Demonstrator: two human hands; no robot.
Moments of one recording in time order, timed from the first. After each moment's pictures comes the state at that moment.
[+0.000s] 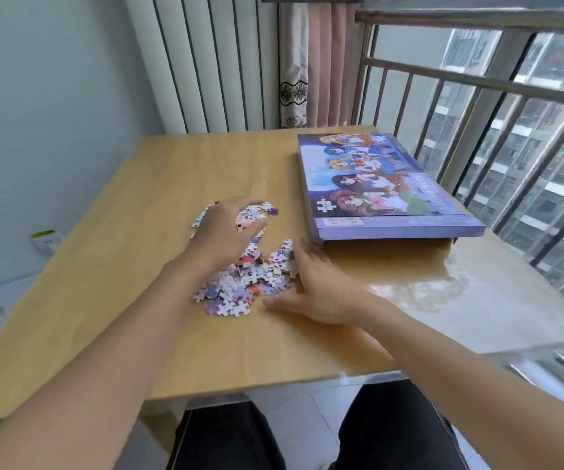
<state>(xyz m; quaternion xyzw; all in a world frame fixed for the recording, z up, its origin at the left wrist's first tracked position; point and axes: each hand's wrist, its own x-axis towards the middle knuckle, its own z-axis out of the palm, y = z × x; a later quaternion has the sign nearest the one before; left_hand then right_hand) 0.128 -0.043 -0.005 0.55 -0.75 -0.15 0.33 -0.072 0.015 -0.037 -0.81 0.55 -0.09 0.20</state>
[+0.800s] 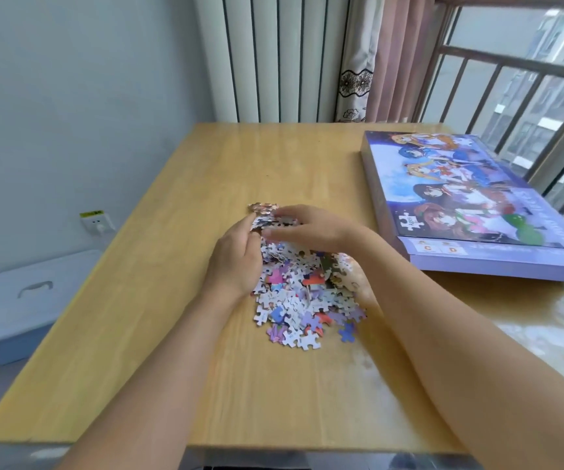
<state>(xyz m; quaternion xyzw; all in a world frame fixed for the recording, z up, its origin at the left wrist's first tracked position) 0.198 -0.054 -0.056 0.65 -0.61 -0.20 0.39 0.033 -0.123 -0.010 -0.81 0.47 -0.11 0.34</state>
